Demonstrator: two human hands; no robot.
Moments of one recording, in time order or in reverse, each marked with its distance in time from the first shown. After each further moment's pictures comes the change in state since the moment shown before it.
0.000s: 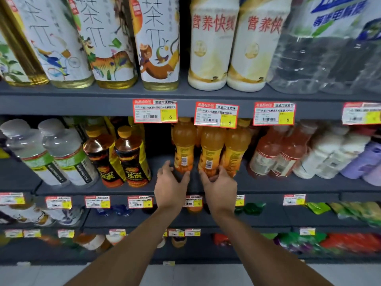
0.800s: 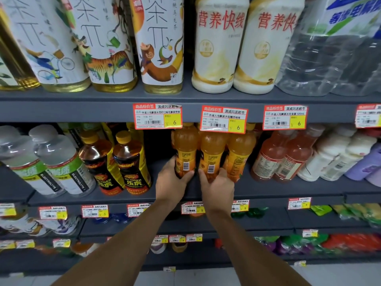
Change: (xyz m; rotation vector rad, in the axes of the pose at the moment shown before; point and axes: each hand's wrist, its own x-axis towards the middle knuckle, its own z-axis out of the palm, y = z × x) left_hand 0.040 -0.006 0.000 -0.094 -0.164 0.163; right_hand 0.005 -0.015 0.017 -0.042 -0.006 0.073
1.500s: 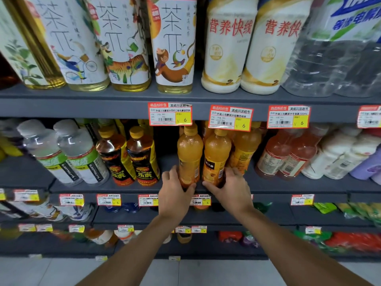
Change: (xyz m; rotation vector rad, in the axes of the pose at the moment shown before) left_hand -0.055 0.000 -0.011 0.204 0.064 -0.075; right_hand 0.011 0.025 -0.039 -0.304 -0.284 -0.284
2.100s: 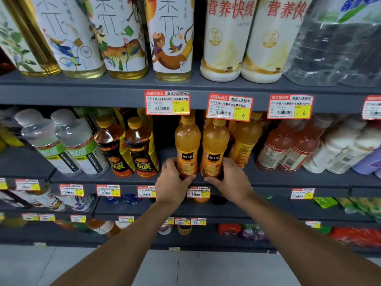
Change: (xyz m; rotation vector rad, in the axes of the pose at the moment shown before) left_hand 0.014 -0.008 0.005 0.006 -0.003 -0.038; right_hand 0.012 0.011 -0.002 0.086 -0.155 -0.100
